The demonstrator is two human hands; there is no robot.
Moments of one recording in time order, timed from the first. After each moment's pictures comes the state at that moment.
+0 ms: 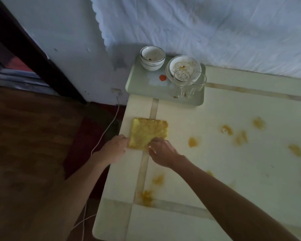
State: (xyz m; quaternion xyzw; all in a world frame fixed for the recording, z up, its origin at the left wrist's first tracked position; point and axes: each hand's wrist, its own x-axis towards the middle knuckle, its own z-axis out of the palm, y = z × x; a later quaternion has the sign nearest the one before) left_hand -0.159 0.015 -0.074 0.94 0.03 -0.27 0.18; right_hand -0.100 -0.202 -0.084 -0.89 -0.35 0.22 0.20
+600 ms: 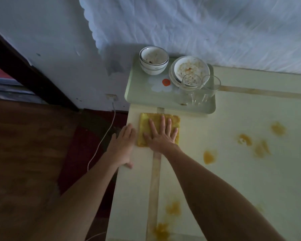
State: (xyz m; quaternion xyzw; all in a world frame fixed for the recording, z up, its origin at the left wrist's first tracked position) left_hand -0.075 0.040 -0.118 0.96 -0.03 -0.28 -0.01; right_hand -0.003 -0.115 -0.168 -0.94 -0.11 0.30 0.10
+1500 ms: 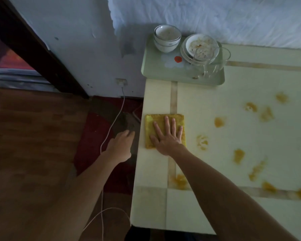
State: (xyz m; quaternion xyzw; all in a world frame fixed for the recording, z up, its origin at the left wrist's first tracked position) left_hand -0.214 0.086 -0.109 0.95 0.03 -0.30 0.08; right_hand -0.151 -0.108 -0.163 -0.94 -0.17 0.29 0.05
